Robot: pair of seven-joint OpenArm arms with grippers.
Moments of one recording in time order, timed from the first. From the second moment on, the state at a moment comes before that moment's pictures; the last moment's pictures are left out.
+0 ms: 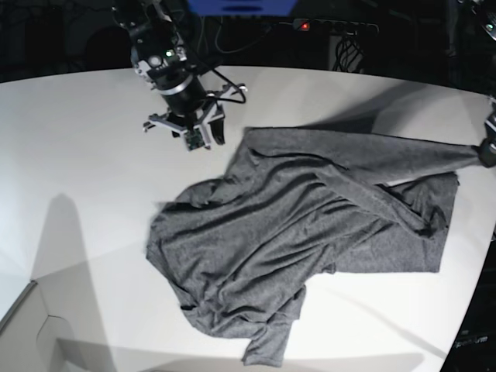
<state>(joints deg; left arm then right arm) 17.0 -18.1 -55.9 112.9 -62.8 -0.1 69.6 -19.9 7.6 -20.1 99.2 0.2 -0.1 -22.5</state>
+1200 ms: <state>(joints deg) 21.4 -18.3 -55.7 108.1 -63.0 -0.1 70.0 -14.9 1.9 -22.1 89.6 0.2 -0.2 -22.4</state>
